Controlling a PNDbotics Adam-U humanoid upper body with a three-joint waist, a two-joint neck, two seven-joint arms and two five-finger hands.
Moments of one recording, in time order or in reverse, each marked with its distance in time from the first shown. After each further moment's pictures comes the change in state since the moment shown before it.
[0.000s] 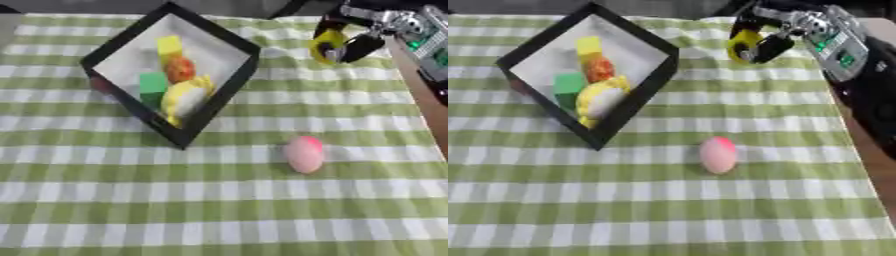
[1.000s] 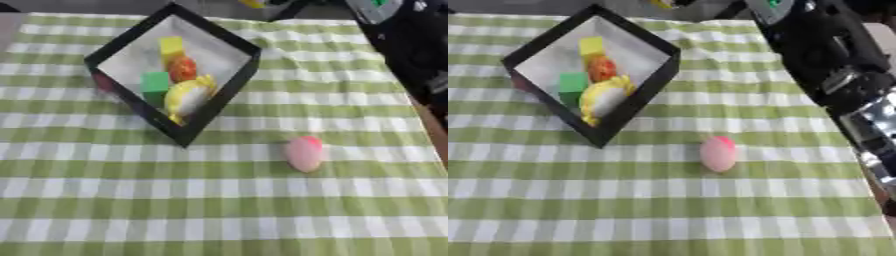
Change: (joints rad) left arm -0.109 0.013 0.006 -0.031 -0.040 -0.118 0.009; right arm -0.203 0.235 0.006 0.022 0.106 -0.020 0.014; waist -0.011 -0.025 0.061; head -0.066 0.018
